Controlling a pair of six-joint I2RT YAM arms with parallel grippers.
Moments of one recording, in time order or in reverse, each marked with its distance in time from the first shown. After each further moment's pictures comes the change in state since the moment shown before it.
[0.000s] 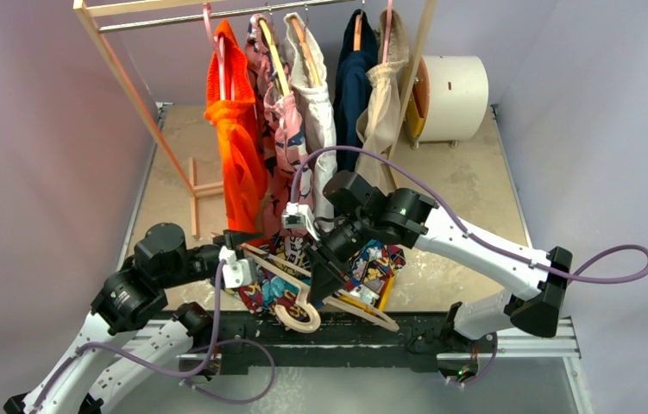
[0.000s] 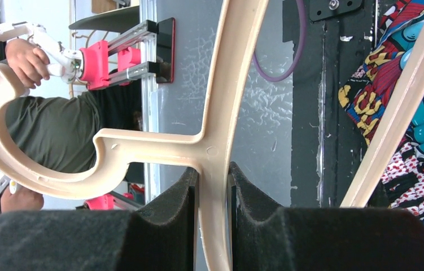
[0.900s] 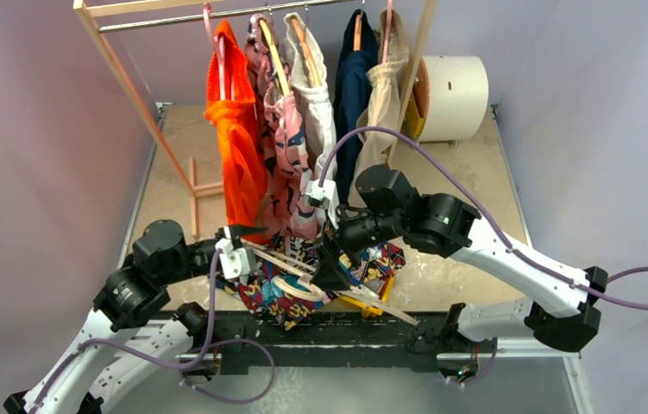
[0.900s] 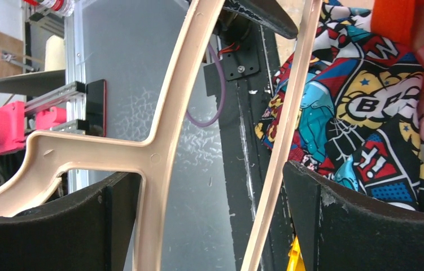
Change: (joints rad) left arm 0.001 0.019 0.003 0.079 0.010 -0.098; right arm 0.000 -0.149 0.013 0.085 0.310 -0.016
